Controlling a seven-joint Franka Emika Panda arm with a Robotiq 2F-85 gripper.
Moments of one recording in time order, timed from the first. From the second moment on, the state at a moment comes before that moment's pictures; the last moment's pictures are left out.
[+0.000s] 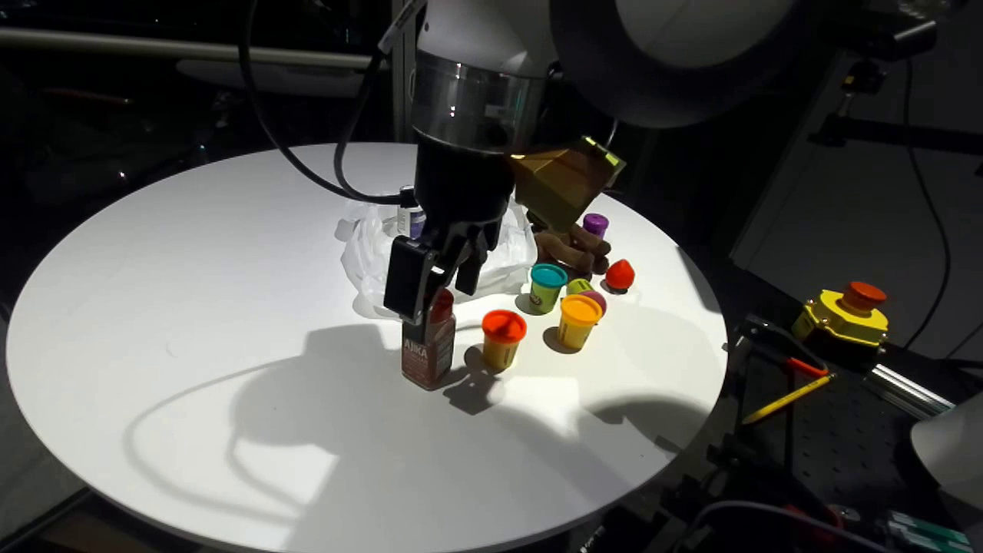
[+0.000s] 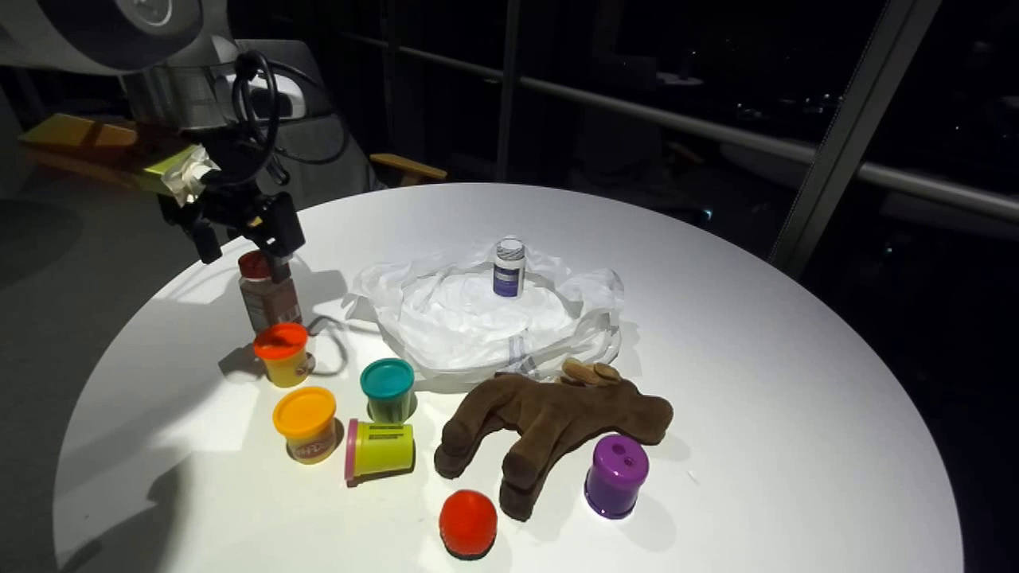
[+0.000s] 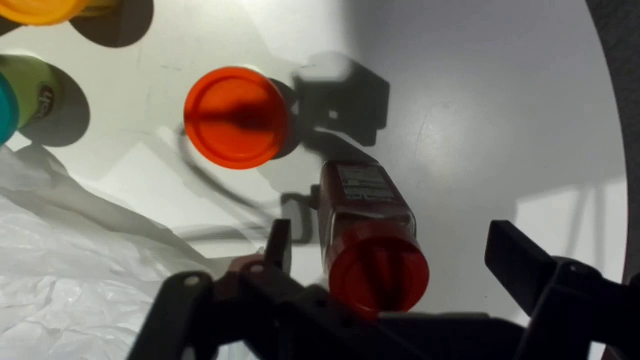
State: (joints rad) arm 0.26 0.30 0.15 -2.34 -0.09 2.73 0.28
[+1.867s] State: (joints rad) arm 0.26 0.37 0.01 -1.97 -0.15 2.52 0.47
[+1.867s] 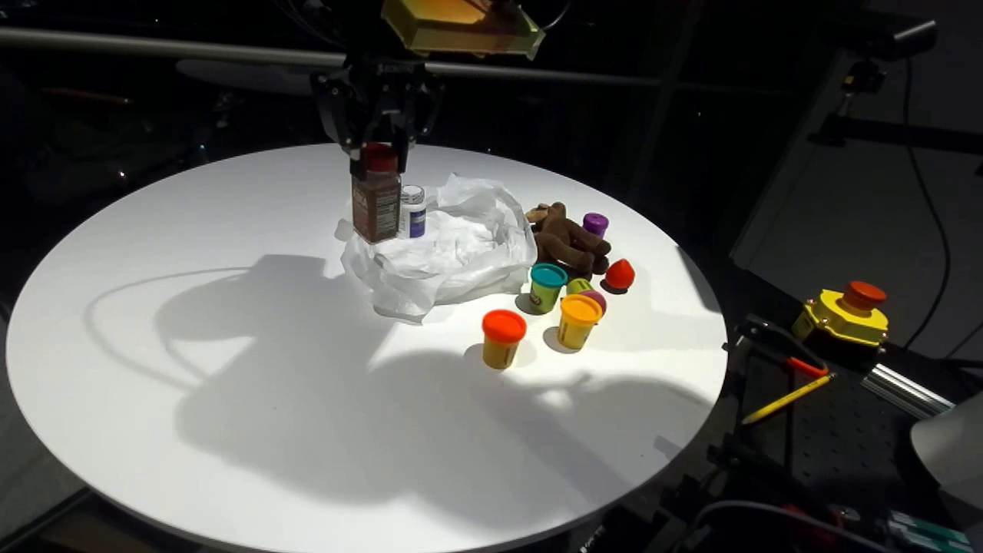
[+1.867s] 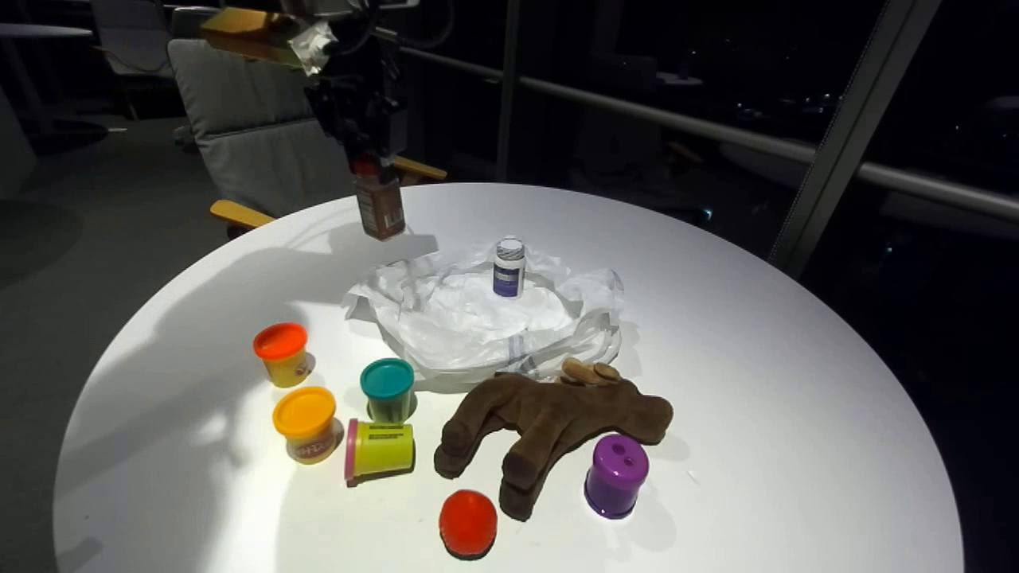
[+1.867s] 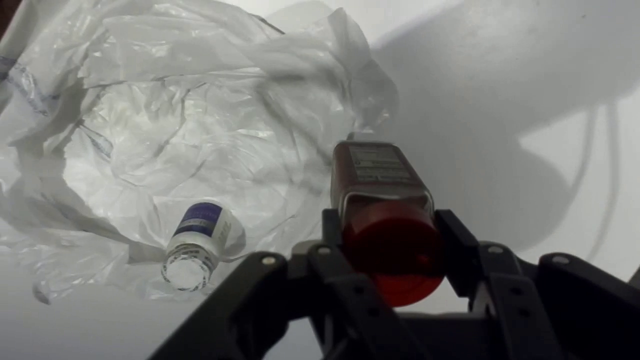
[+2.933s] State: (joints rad) arm 0.26 0.68 -0.11 -1.65 -0.14 2.47 0.60
